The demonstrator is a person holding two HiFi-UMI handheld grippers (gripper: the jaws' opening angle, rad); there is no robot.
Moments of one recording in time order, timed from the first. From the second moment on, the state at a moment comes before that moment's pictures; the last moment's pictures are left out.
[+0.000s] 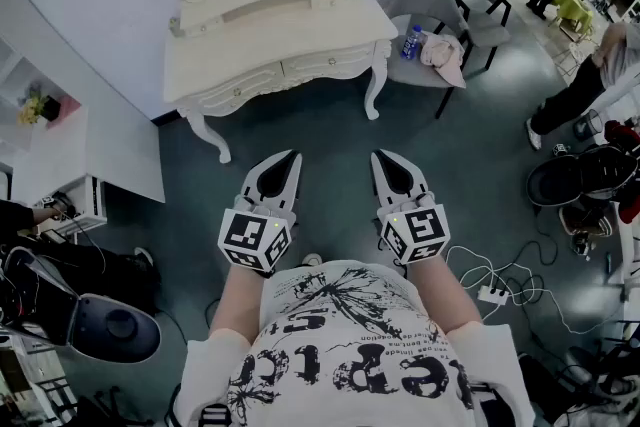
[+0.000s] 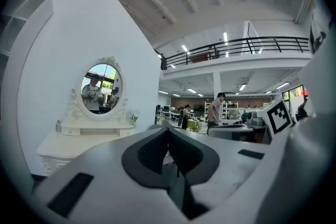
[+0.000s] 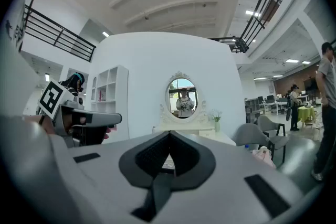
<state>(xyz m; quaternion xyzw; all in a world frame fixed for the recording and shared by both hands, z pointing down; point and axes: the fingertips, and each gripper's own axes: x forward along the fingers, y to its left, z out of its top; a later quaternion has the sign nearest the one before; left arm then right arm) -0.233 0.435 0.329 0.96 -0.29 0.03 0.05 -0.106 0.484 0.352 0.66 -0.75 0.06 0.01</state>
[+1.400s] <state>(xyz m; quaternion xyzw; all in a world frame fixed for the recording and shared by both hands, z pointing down) -0.287 0.336 0.371 0.96 -0.27 0.04 0.10 -0.147 0.395 0.401 0.69 -0.71 0.11 0.03</state>
